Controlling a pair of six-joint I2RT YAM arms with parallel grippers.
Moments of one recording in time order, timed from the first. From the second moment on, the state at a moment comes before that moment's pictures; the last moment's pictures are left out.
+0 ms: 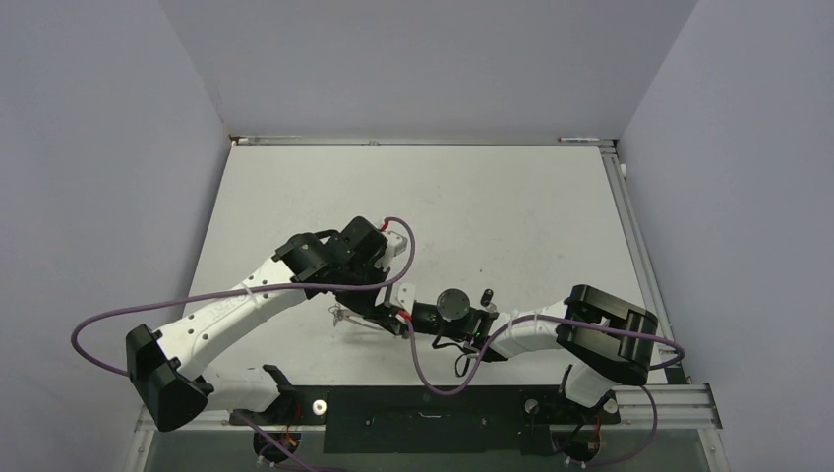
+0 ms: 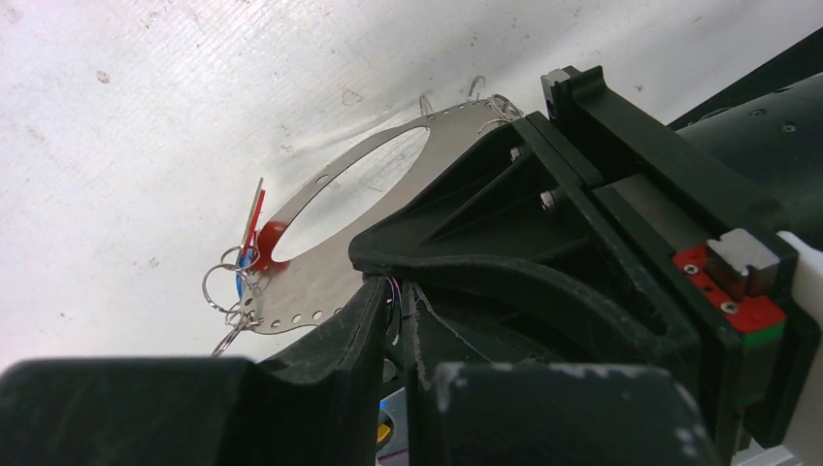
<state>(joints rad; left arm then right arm) -0.85 1.27 1.21 -1.10 0.02 -0.29 1.14 1.60 0.55 0.99 -0.26 -0.16</state>
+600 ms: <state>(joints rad) -0.83 1.08 1.25 -1.03 0.03 -0.32 1.14 1.60 0.55 1.02 -0.31 -0.09</state>
